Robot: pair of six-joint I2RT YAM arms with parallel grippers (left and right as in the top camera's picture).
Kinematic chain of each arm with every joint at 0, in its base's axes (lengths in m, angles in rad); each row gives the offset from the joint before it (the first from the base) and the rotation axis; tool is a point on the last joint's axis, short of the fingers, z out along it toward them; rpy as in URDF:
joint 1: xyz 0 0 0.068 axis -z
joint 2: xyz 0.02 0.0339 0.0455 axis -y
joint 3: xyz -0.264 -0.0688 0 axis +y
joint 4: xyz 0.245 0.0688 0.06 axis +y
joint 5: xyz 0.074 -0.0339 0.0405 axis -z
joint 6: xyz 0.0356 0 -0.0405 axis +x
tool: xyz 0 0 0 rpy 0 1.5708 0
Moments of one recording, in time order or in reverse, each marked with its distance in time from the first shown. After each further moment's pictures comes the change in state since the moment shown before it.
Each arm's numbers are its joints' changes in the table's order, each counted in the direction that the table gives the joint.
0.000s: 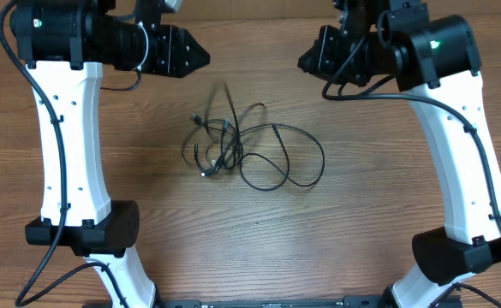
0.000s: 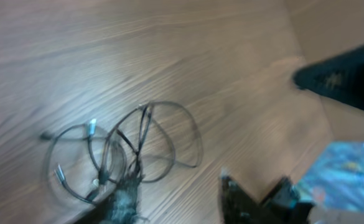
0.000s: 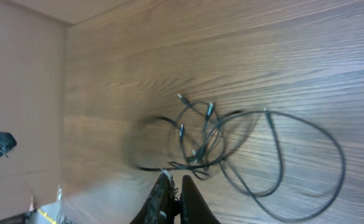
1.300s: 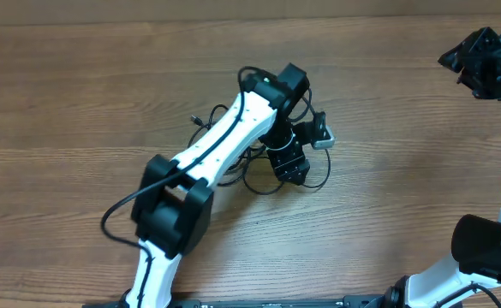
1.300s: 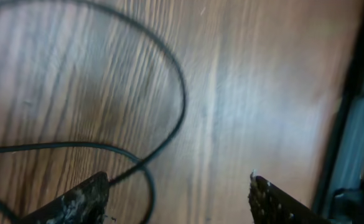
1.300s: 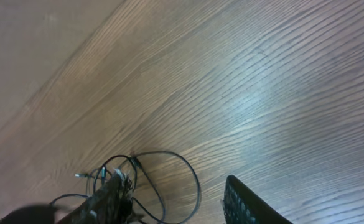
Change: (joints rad) left arm 0.564 -0.175 0.720 -0.400 -0.199 0.597; right arm 0.586 0.000 0.000 0.197 0.076 -0.155
